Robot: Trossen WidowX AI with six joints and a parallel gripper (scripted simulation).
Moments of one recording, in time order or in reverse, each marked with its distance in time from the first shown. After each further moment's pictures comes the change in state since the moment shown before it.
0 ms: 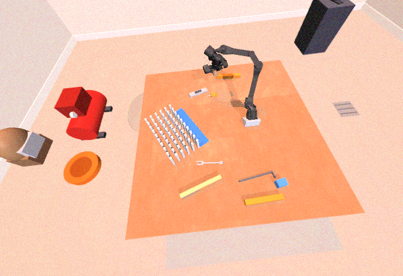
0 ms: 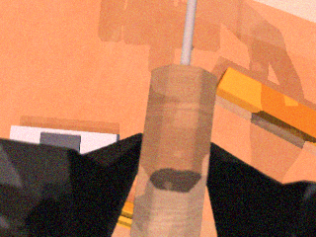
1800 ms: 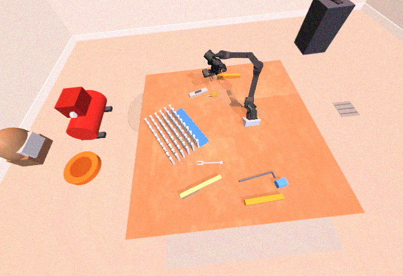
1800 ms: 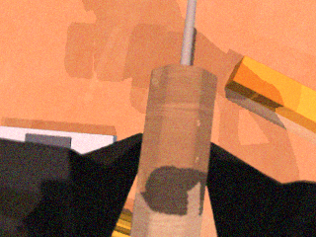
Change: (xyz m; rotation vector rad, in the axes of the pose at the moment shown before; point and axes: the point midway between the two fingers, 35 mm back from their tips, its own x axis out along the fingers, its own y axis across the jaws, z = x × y) arm 0.034 0.006 -0.012 0.004 0.009 0.000
